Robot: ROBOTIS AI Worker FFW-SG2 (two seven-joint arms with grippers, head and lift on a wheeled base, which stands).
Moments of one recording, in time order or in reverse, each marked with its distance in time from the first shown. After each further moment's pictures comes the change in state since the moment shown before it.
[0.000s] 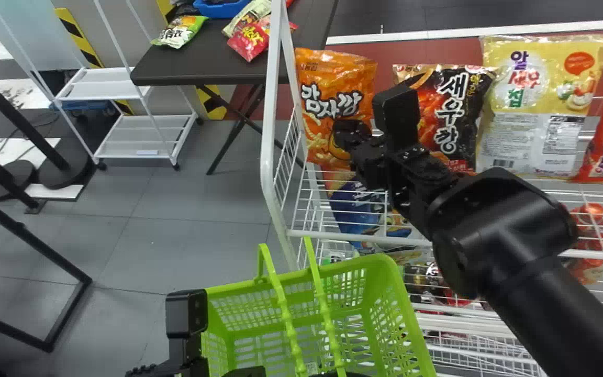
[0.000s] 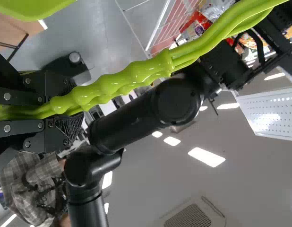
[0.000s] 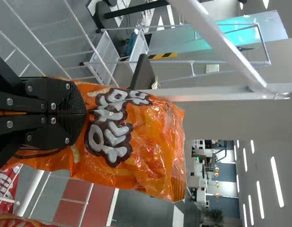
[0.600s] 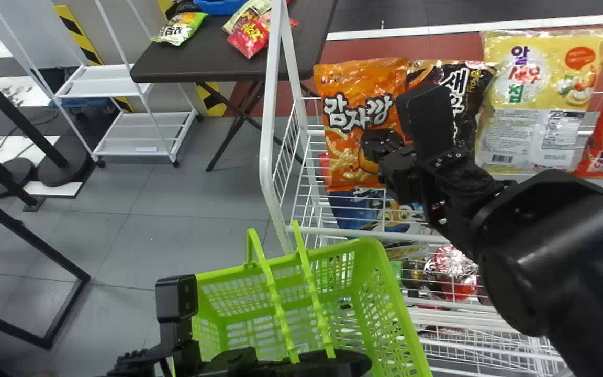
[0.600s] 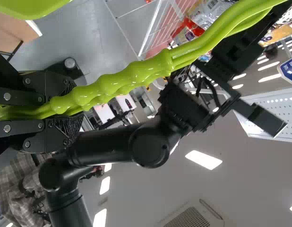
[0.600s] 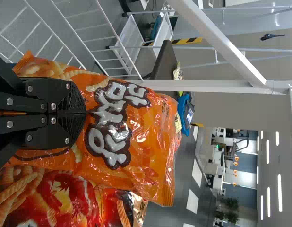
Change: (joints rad) left arm -0.048 0.000 0.026 0.017 -0.004 0.003 0.000; right arm 0.168 -0.123 -0.039 -0.479 0.027 0.399 -0.044
